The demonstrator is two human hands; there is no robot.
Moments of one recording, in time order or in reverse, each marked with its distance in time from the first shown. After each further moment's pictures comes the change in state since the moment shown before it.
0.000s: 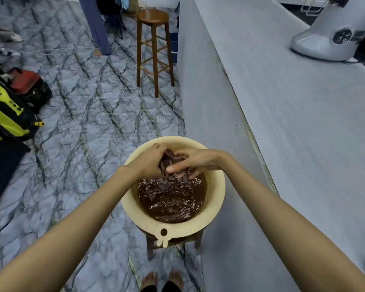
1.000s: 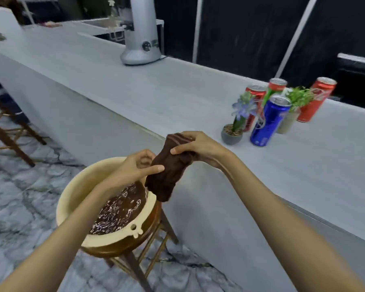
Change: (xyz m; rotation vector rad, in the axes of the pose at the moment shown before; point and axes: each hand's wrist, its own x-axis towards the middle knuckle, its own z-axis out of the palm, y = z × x) left_hand -0.064 0.135 -0.030 -0.742 -0.568 0.430; right_hand -0.213 0.006 0.136 0.662 1.227 -0.087
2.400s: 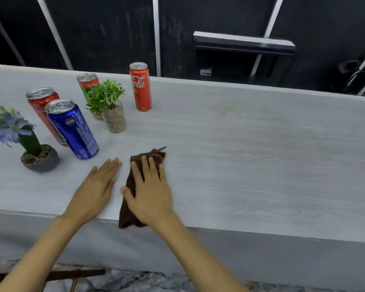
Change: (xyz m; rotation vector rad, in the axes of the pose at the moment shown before) left_hand 0.129 0.023 0.322 0.966 -0.196 0.445; right_hand -0.168 0.181 -0.183 -0.902 0.688 0.078
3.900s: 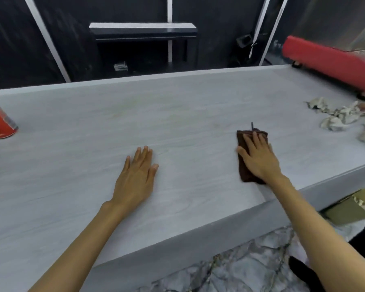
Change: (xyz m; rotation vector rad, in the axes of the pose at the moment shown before) left_hand 0.099 0.282 0.128 -0.097 -0.226 0.316; right_hand -0.187 0.400 -0.196 -0.169 0.191 0.872
